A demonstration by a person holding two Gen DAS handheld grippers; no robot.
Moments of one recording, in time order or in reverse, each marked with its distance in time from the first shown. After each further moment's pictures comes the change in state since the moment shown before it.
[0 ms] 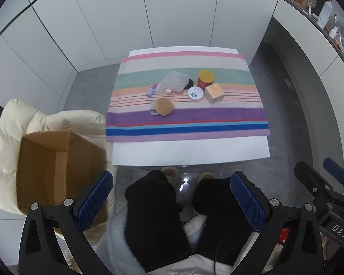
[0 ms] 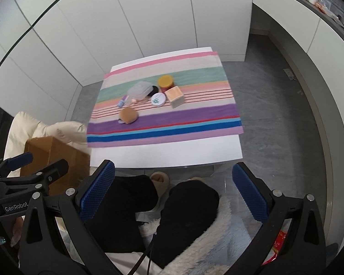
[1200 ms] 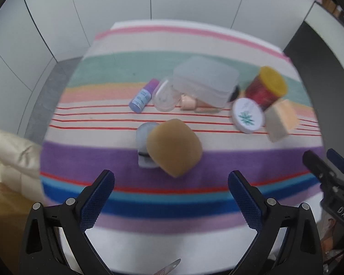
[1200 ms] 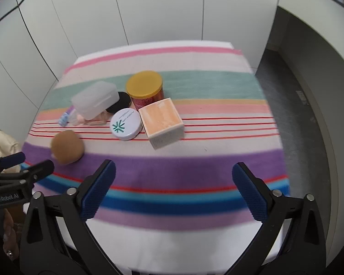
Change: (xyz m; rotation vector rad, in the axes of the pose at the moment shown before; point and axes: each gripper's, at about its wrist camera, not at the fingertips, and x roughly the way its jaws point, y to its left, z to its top) left arm 0.323 0.051 0.104 -0.081 0.000 -0.065; right arm 0.303 0.004 0.074 -0.125 -0.053 -0.087
